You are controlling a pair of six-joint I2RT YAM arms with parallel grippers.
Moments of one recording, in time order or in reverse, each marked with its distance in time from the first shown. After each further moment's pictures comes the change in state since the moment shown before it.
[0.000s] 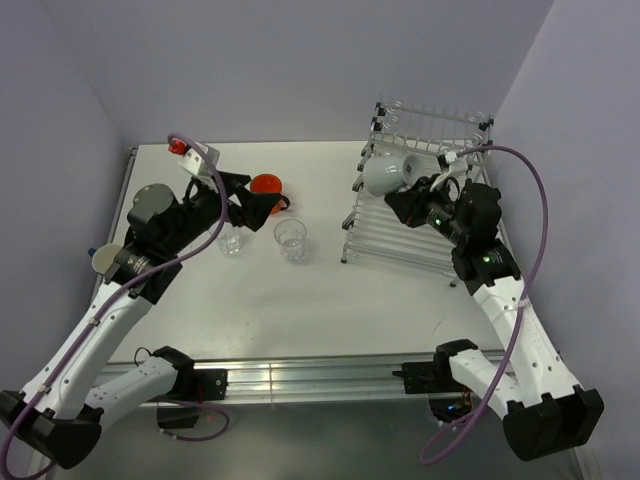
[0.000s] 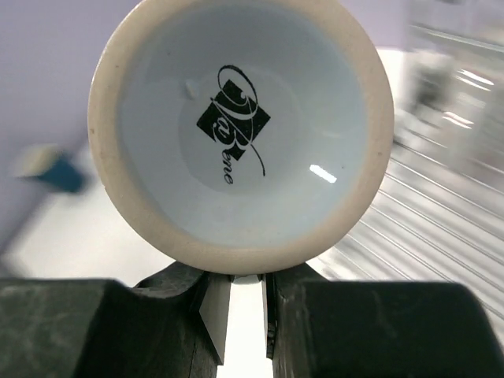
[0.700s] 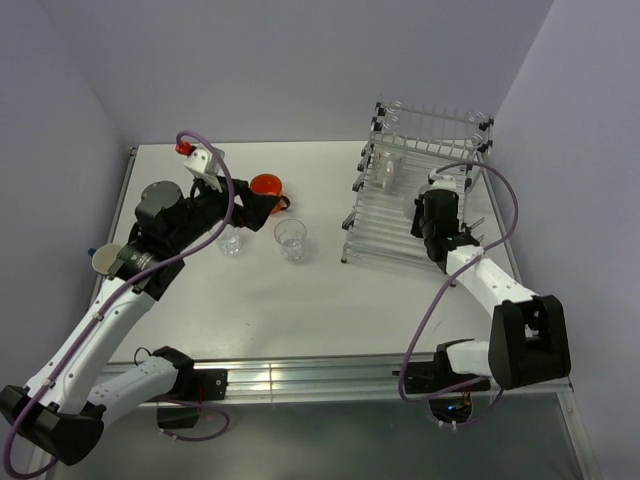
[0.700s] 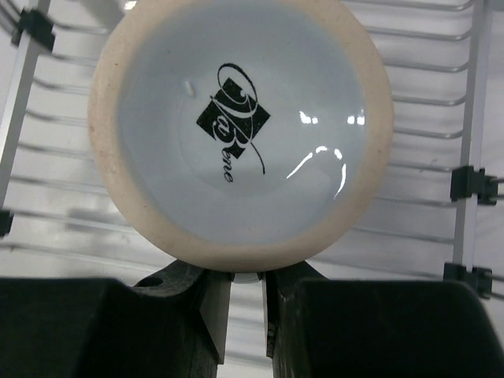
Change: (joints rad) left arm 0.013 0.046 0.011 -0.093 -0.039 0.005; right arm -0.045 0.315 -0.220 0.055 0.705 -0.199
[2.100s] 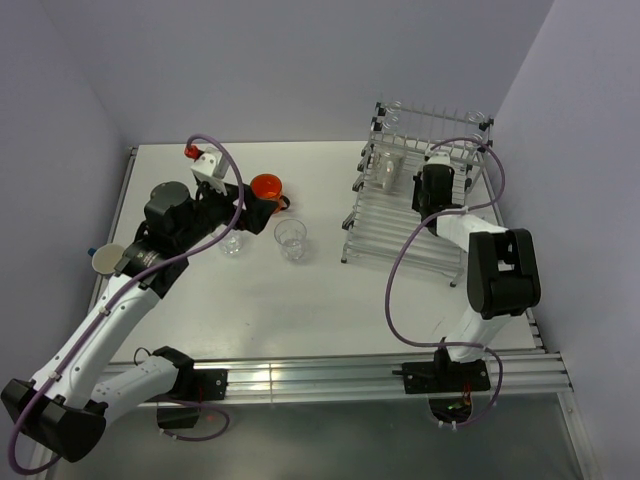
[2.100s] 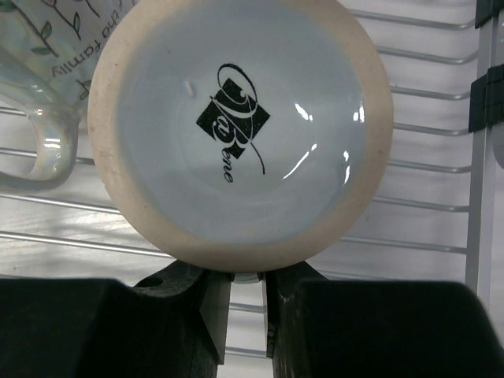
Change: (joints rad) left arm 0.016 0.019 -0.035 -0.022 -0.024 0.043; right arm -0.097 0.454 0.256 0.213 0.001 -0.109
